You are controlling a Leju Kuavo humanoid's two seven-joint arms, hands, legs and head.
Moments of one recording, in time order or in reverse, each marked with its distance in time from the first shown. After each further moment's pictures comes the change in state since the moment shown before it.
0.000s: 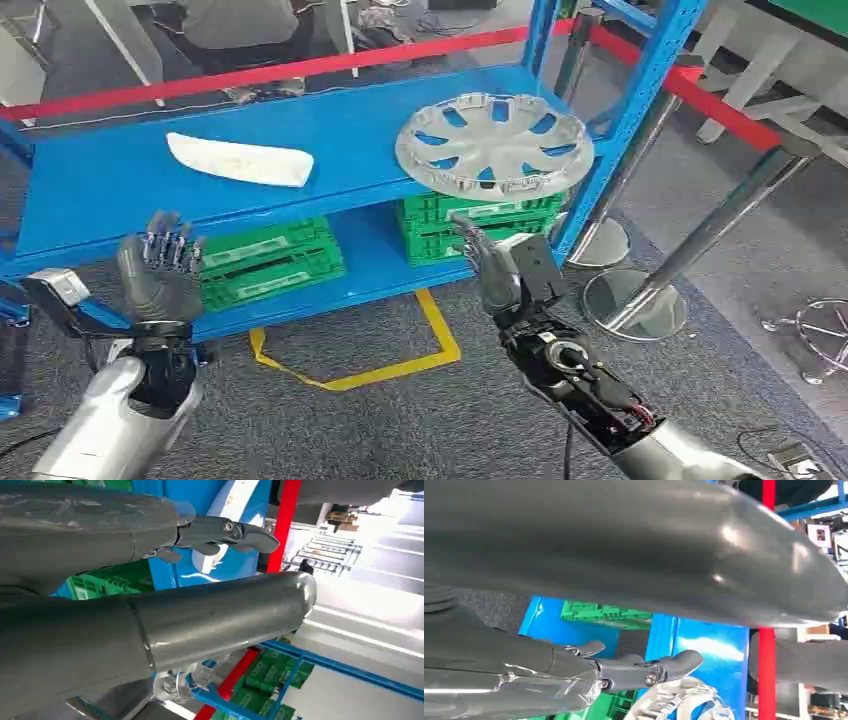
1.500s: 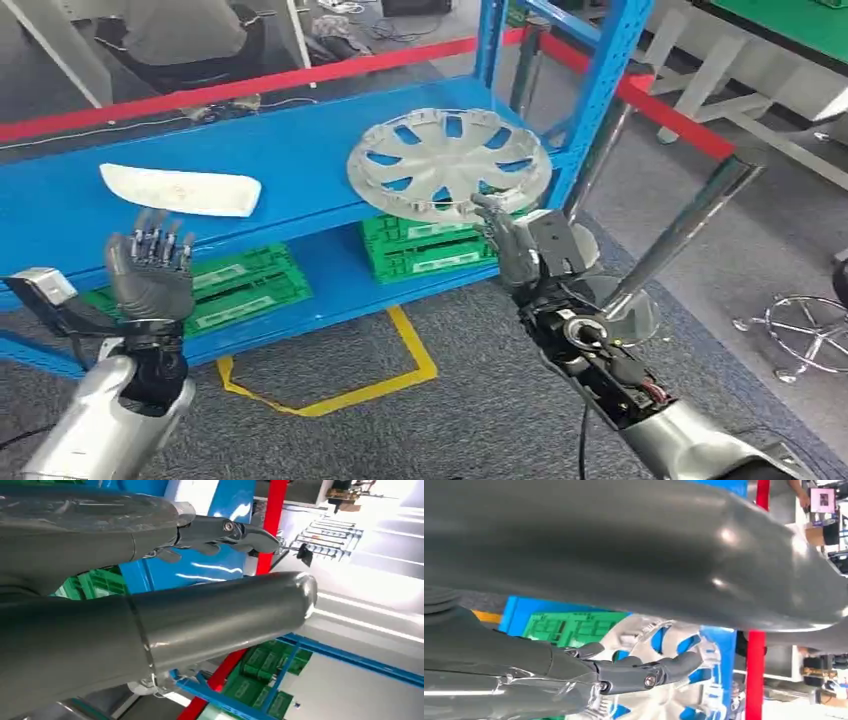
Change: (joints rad) left arm -0.014 0.005 0.000 0.008 0.020 -0.004 -0.006; right arm -0.041 -0.037 -0.091 0.016 0.030 0.051 0.050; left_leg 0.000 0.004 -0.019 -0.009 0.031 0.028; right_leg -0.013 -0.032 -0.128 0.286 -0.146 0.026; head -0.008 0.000
